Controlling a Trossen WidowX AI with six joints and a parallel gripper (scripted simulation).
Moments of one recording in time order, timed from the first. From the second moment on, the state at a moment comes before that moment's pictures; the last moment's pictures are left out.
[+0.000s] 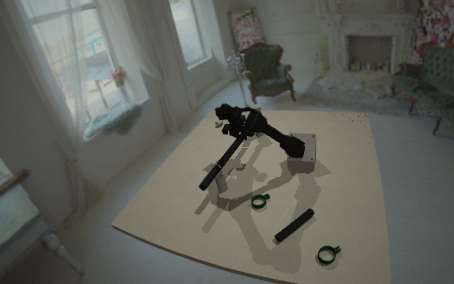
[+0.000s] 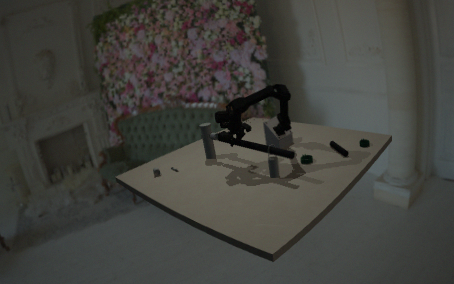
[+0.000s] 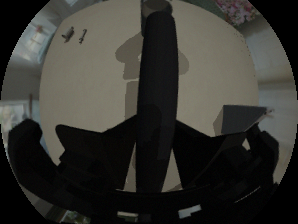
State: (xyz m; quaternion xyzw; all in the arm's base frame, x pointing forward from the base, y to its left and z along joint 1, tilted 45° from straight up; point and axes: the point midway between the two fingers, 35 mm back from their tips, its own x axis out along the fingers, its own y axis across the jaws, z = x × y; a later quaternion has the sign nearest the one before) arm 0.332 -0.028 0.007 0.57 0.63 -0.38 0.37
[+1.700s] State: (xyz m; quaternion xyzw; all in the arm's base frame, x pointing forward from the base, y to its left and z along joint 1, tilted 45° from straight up) arm 0.336 -0.037 0.003 0.56 0.64 -0.37 0.36
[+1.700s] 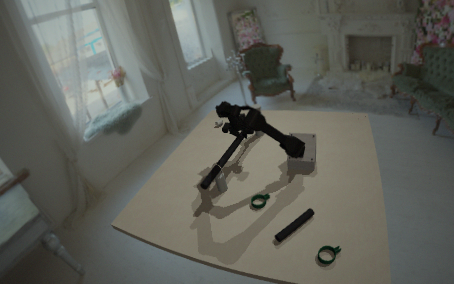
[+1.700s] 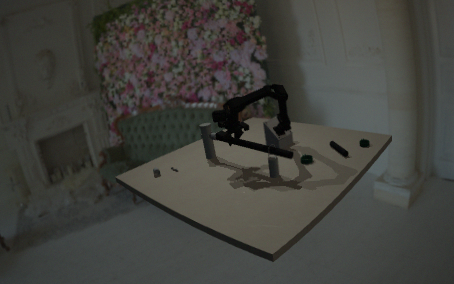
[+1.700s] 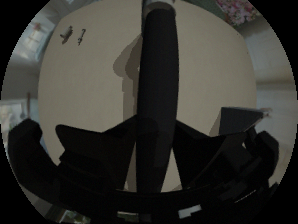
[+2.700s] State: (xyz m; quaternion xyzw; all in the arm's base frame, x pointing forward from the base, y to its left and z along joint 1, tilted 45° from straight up) arm 0.335 -0.041 -0.005 0.56 0.65 -0.37 0.36
